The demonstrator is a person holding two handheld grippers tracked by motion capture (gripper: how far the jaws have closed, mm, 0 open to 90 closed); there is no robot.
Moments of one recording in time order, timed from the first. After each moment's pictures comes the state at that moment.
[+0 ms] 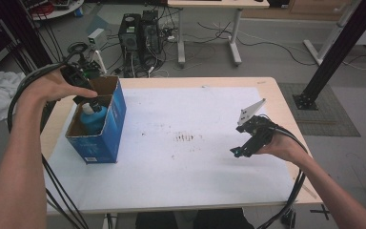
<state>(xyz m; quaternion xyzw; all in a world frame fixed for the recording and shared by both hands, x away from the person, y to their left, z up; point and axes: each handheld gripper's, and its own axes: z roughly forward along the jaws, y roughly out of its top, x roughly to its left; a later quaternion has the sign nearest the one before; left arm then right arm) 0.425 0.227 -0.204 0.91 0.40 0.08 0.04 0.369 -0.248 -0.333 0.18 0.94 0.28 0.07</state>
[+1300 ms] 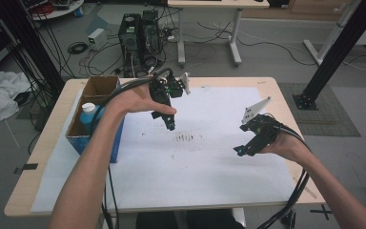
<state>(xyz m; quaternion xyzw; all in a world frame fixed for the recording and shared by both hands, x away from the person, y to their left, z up) 0.407 0.037 -0.242 0.98 0.20 0.04 0.08 0.366 -0.257 -0.325 0.19 0.94 0.27 0.07</state>
